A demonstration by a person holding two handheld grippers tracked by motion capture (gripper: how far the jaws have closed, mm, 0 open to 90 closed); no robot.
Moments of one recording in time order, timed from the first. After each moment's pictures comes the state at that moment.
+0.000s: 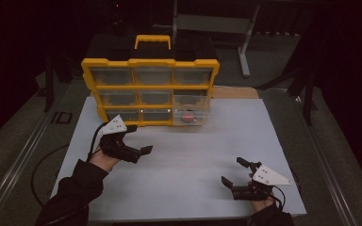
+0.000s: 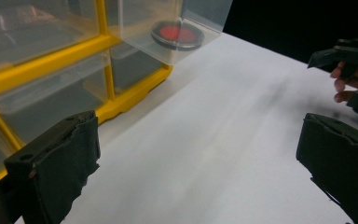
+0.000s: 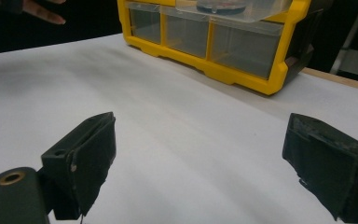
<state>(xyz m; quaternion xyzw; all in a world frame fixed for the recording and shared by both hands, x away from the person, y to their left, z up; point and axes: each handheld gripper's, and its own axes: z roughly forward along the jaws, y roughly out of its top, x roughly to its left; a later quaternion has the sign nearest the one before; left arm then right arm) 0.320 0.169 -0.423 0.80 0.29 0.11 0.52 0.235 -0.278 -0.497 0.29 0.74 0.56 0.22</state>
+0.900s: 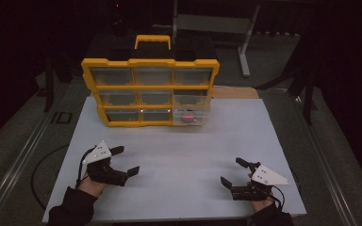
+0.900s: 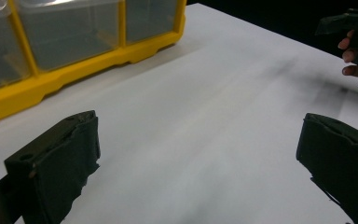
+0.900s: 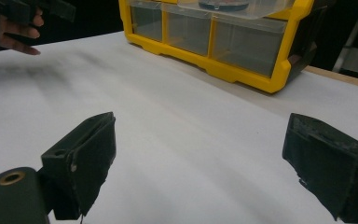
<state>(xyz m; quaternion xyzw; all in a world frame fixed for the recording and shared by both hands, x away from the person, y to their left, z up) 0.273 0.207 -0.477 0.78 0.33 0.12 0.52 0.236 -0.276 -0.498 0.29 0.75 0.55 0.22</state>
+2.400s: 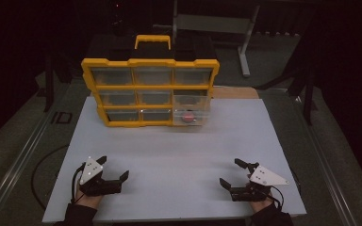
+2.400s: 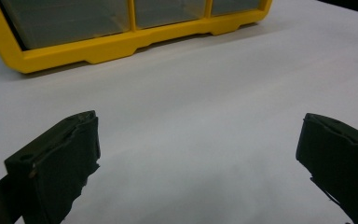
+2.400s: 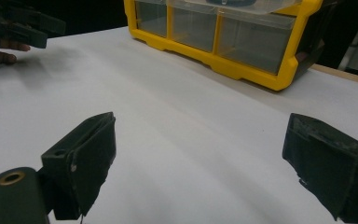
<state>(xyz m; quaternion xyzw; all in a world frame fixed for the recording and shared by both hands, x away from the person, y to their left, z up) 0.242 0.222 -0.518 0.73 0.42 0.24 0.47 0.235 -0.274 -0.500 0.28 0.76 0.55 0.22</state>
